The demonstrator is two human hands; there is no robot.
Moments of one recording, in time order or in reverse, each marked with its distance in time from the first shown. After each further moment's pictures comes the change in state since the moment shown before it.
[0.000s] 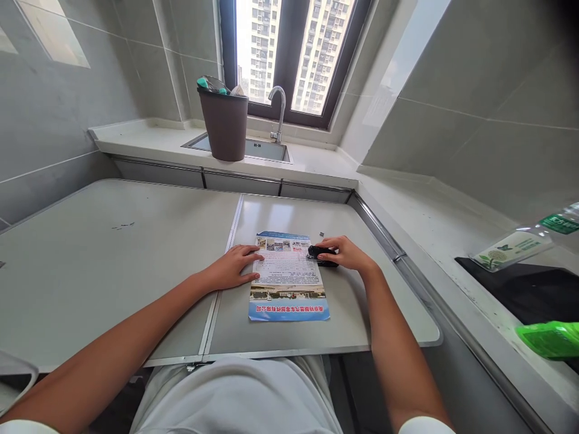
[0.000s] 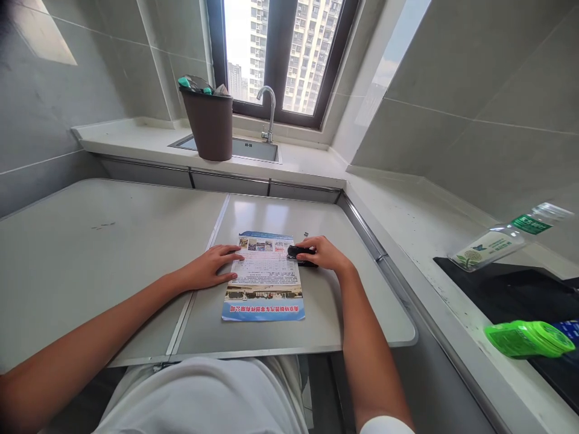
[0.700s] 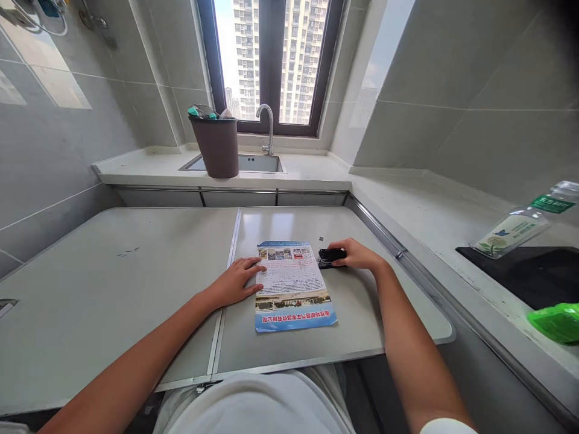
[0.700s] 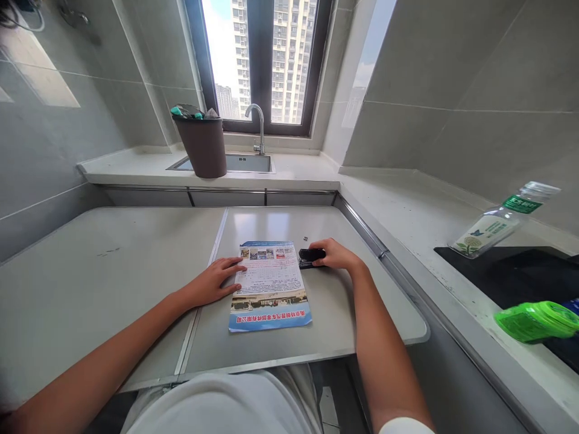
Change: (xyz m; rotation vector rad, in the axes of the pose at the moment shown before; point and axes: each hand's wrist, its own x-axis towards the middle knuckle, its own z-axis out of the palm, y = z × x) left_hand 0.000 0.001 0.001 -0.001 0.007 -0.010; right_hand -0.012 0.036 -0.018 -0.017 -0.025 0.144
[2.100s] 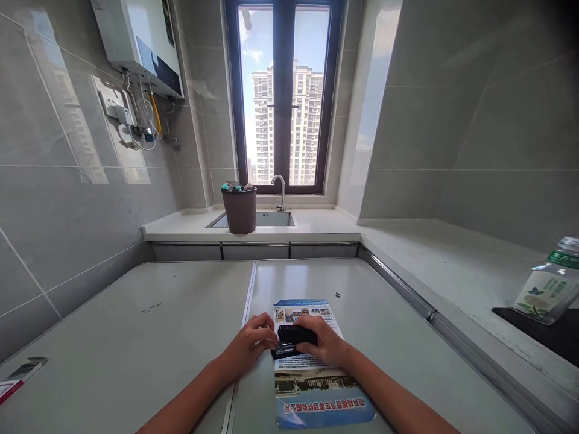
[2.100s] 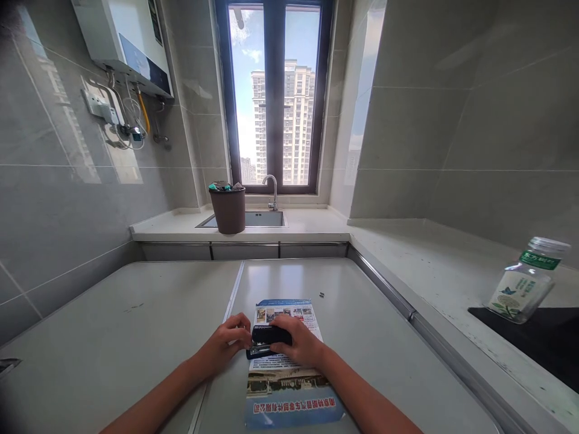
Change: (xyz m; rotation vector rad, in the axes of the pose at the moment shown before) left_hand -0.003 0.006 -0.001 -0.390 0.241 0.085; right_hand 0.046 -0.087 0.129 0.198 0.205 -0.568
